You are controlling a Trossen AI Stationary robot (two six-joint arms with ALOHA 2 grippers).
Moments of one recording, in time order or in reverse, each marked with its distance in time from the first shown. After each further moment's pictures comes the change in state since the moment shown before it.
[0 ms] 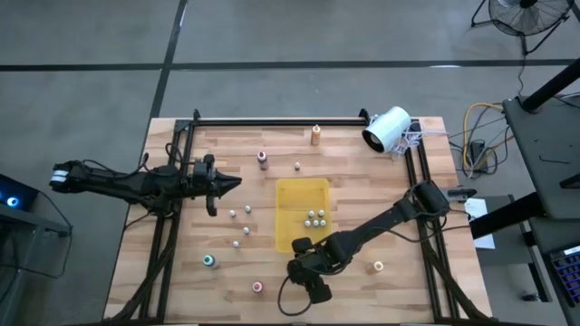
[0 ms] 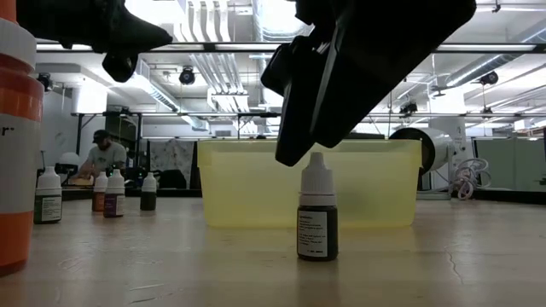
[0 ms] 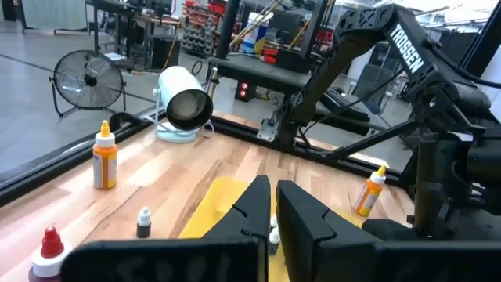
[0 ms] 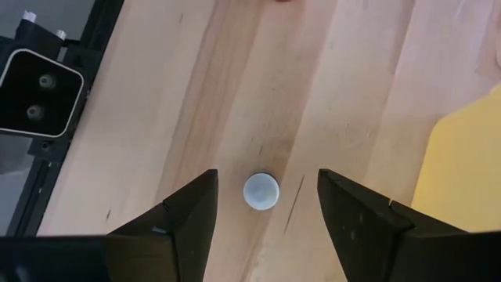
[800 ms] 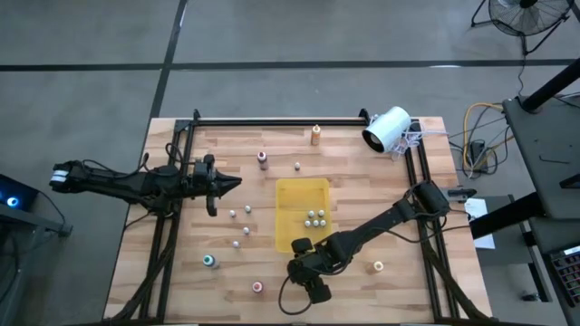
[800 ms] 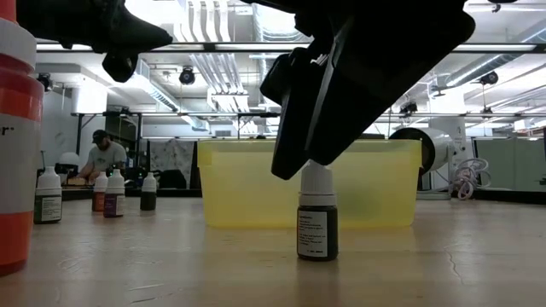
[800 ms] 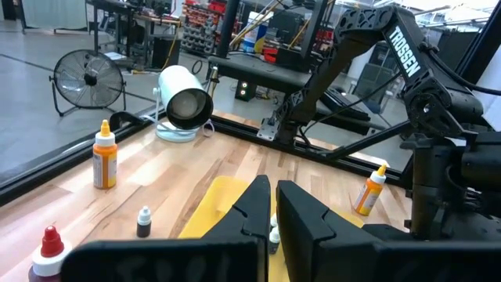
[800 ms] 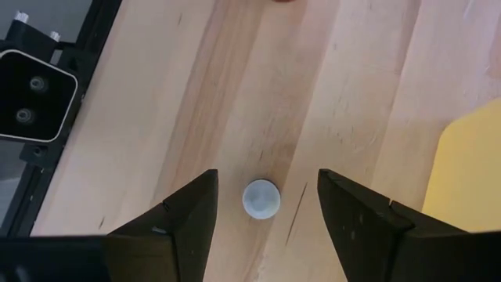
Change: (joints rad) left arm 0.000 0.000 0.000 0.000 0.000 0.000; right arm -0.001 0.000 -0.038 0.063 -0.003 0.003
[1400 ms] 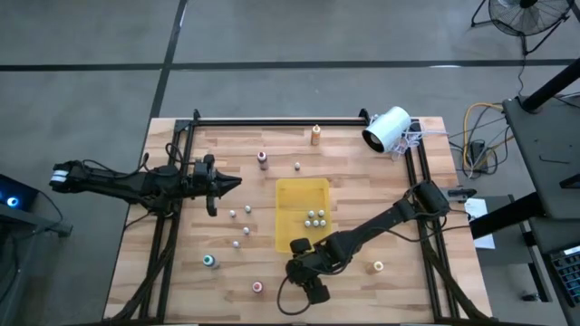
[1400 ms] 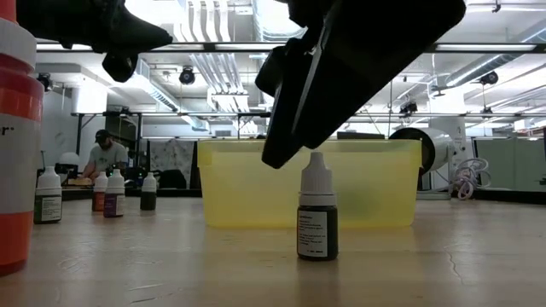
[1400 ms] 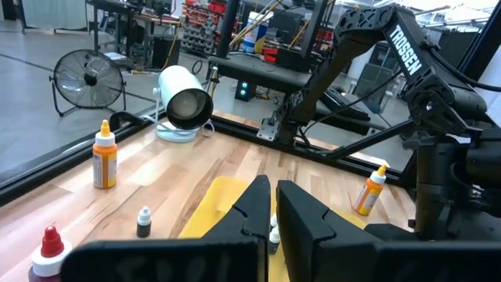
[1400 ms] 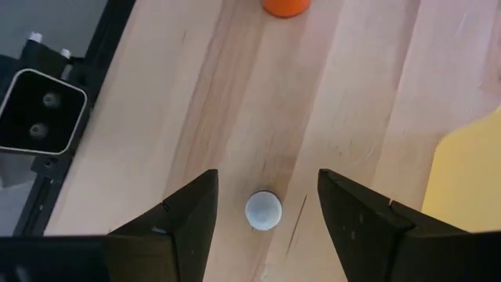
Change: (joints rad) left arm 0.000 0.000 0.000 0.000 0.000 0.000; right arm -0.002 0.000 0.024 -0.005 -0.002 0.005
